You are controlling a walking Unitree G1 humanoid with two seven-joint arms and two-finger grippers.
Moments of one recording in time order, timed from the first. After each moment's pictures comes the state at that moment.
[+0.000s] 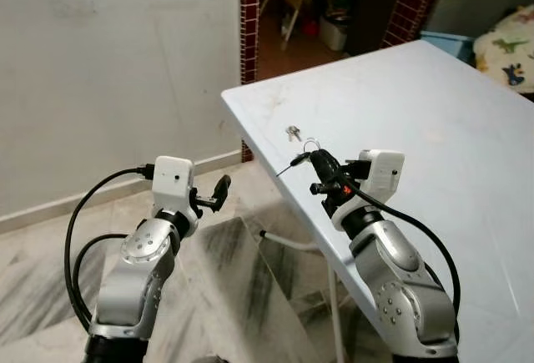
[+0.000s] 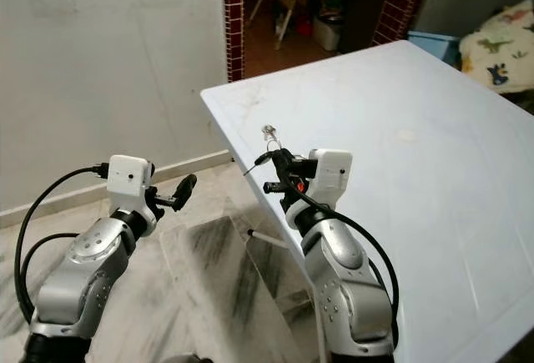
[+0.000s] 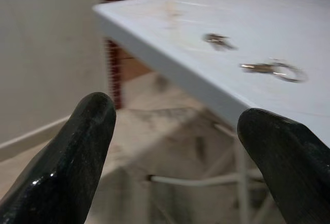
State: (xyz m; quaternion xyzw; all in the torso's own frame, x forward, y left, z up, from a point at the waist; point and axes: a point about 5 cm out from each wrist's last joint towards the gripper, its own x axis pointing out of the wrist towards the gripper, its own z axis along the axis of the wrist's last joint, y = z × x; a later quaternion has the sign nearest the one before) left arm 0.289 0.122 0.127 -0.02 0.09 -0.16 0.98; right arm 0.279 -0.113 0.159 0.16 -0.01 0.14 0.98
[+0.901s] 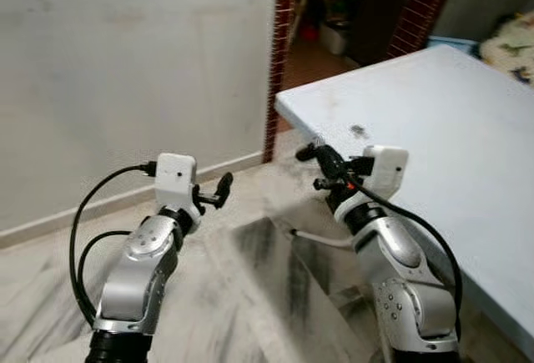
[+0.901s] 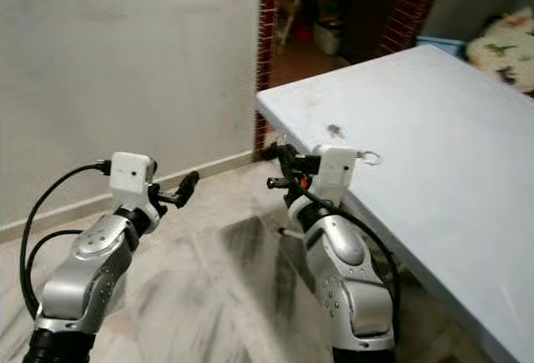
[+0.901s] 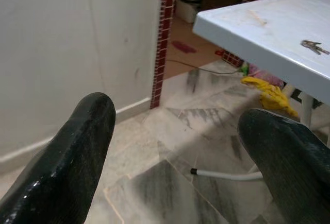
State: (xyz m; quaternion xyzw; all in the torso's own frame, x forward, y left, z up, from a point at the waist) left arm 0.294 0.131 0.132 -0.02 0.07 -0.14 0.99; right arm 0.282 -0.104 0.167 0.16 -0.02 0.15 0.97
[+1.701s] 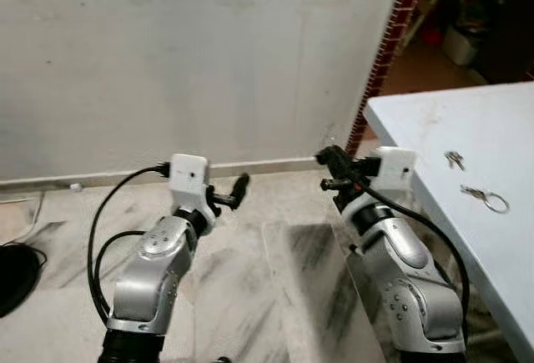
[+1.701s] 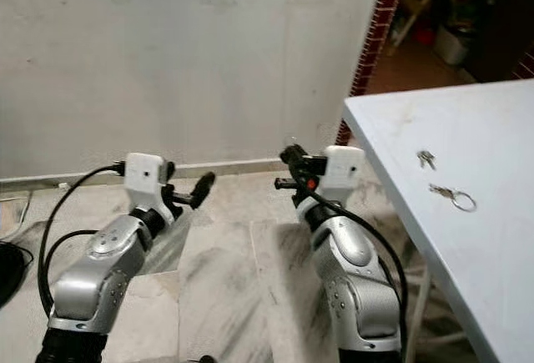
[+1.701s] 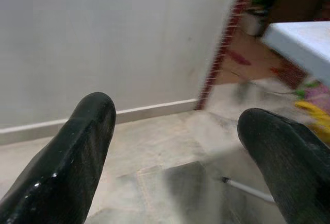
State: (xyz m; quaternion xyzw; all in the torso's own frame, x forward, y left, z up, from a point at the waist) left arm 0.295 0.128 0.134 -0.04 0.08 -0.16 0.98; right arm 0.283 -0.102 0.167 0.16 -0.02 0.15 0.97
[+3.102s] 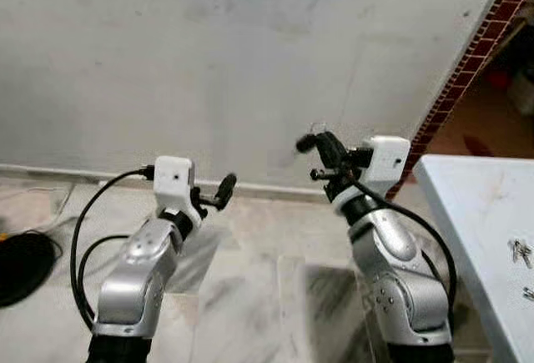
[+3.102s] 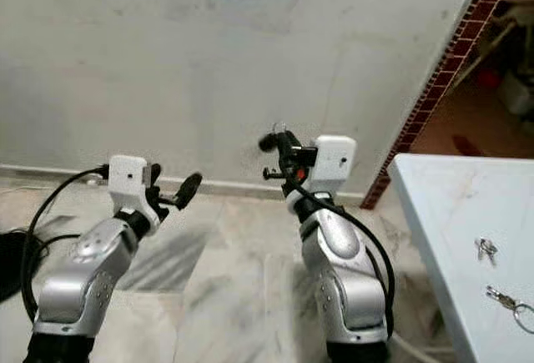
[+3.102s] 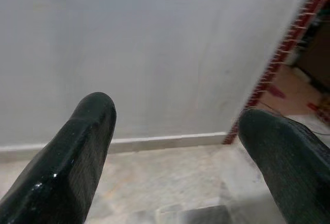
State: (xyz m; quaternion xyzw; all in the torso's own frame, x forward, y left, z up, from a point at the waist) left arm 0.292 0.130 0.134 -0.05 0.07 -0.16 0.98; right arm 0.287 -0.103 0.179 0.14 -0.07 0.14 0.98
